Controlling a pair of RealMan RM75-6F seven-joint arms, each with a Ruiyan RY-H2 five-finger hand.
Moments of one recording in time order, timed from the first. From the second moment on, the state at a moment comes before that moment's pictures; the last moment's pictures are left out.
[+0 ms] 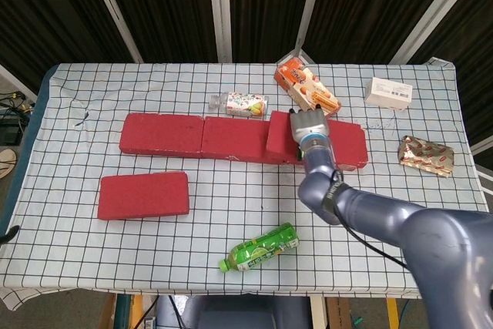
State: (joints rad) left arm -0.01 -1.14 -0.14 -1.67 1.27 1.53 0.25; right arm 1.67 -1.34 -0.06 -1.37 0.60 0.73 -1.09
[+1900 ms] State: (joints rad) left arm -0.04 -1.16 -0.15 -1.65 1.22 1.53 0.30; right arm 1.50 -1.61 0.31 -1.03 0.56 0.76 -1.53
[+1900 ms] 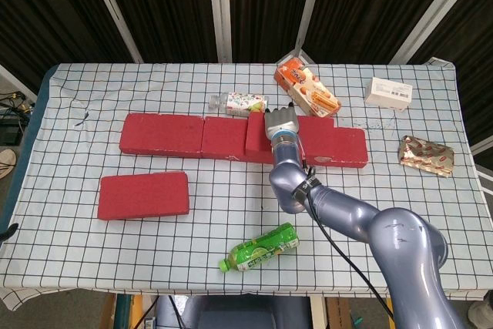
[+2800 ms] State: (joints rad) left arm -0.04 -1.17 -0.15 -1.65 1.21 1.54 0.31; right arm 1.47 -1.65 0.39 -0.98 0.55 0.75 -1.61
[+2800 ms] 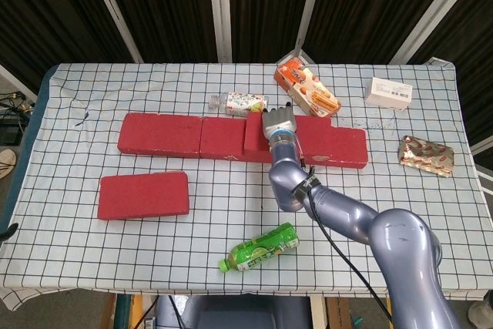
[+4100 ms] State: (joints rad) left arm -0.04 -1.17 -0.15 -1.66 1.20 1.54 0.32; right arm 1.44 -1.66 0.51 -0.98 0.60 0.80 -1.73
